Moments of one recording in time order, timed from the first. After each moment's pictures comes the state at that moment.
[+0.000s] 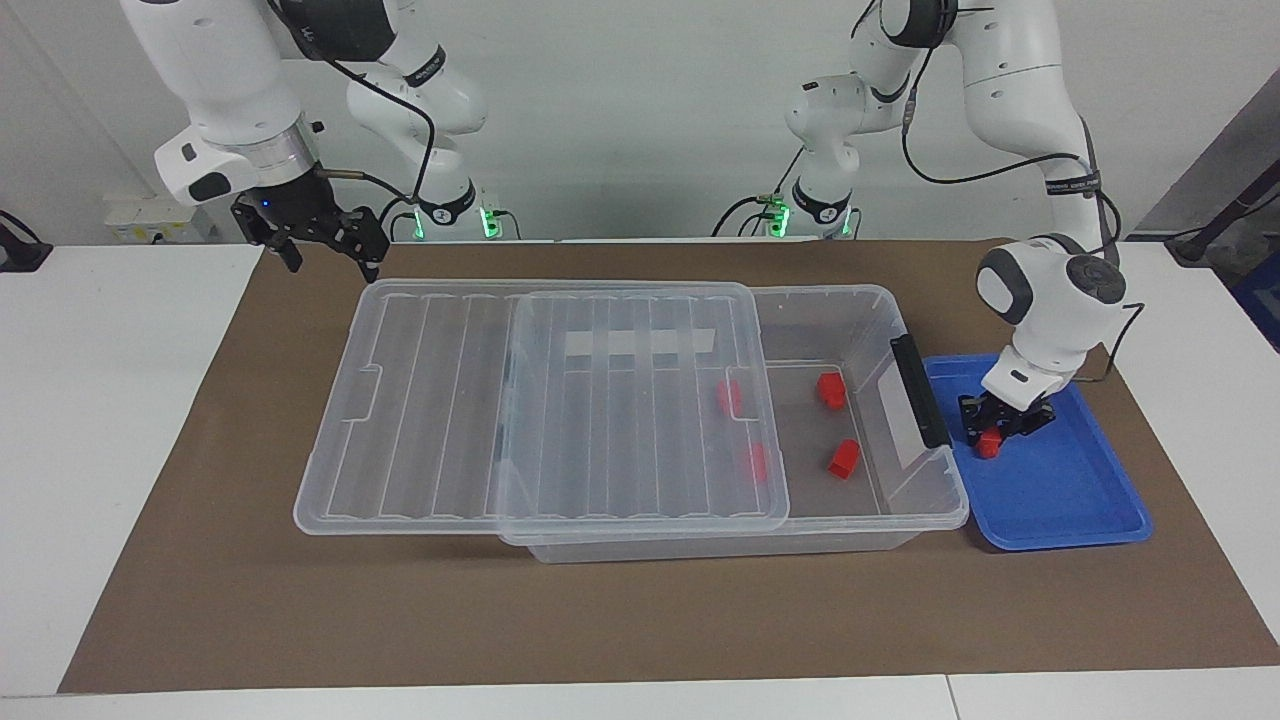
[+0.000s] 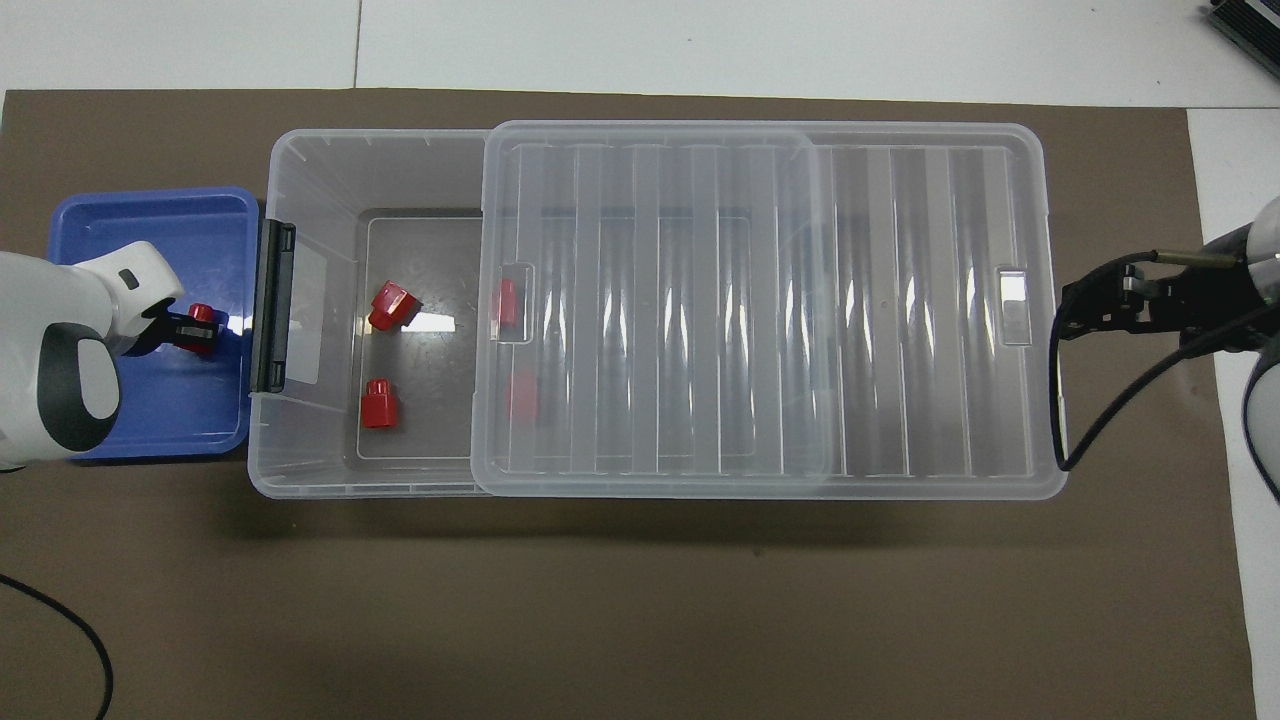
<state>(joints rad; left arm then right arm) 0.10 0.31 0.04 -2.04 -0.01 2.47 0.38 -0.08 0.02 0.15 -1.54 -0.04 1.51 0.25</state>
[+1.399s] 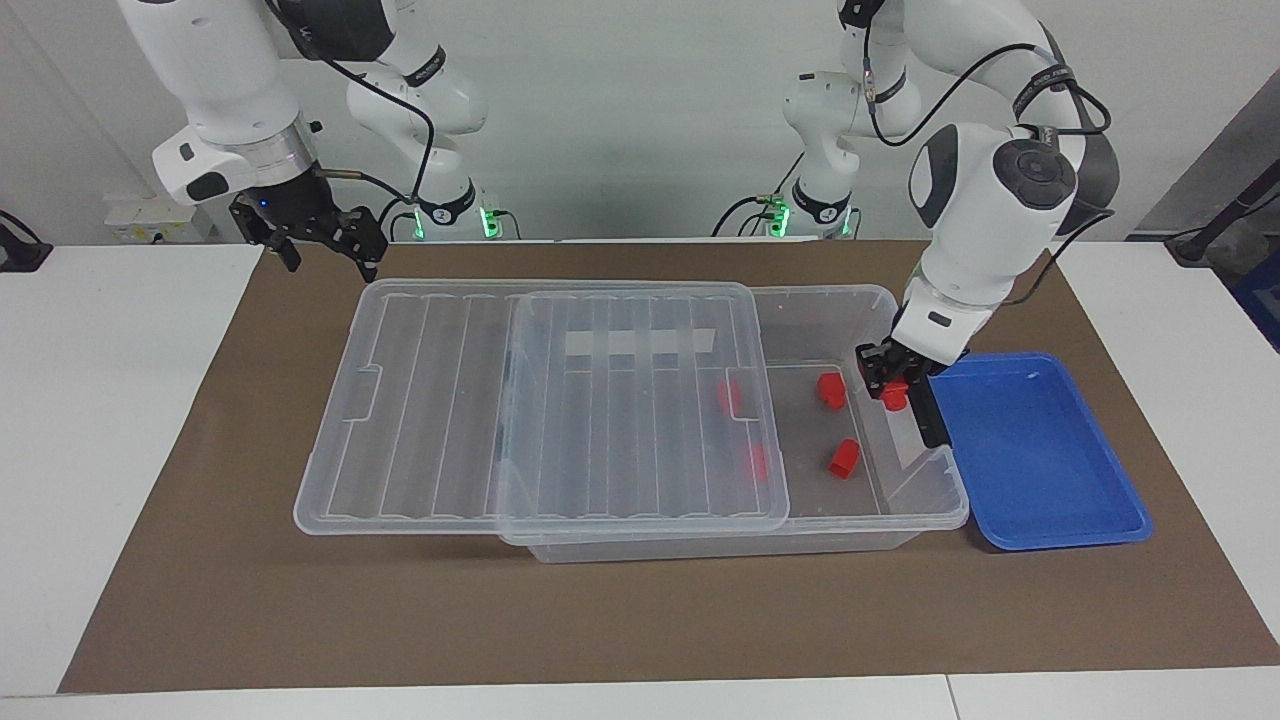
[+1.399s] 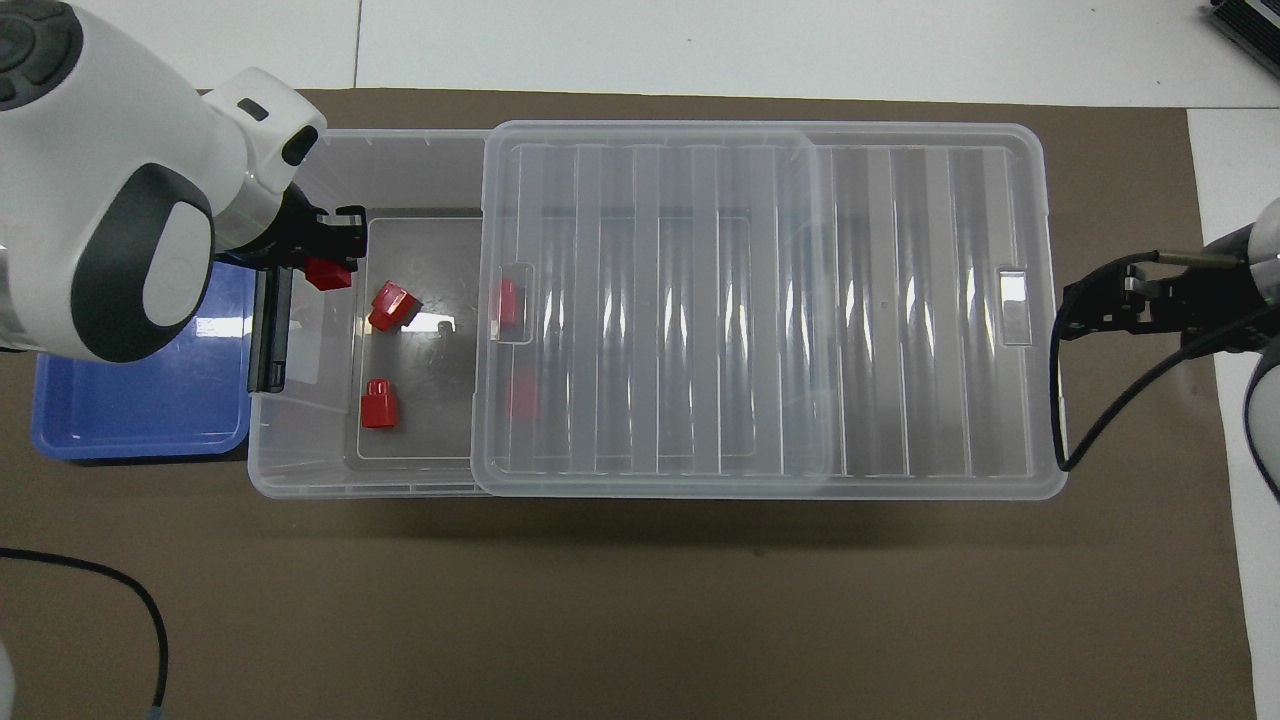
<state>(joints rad) -0.25 0.27 -0.01 -1.53 -0.02 1.83 -0.33 -0.08 0.01 0.15 -1.54 -0.04 1.51 0.25</state>
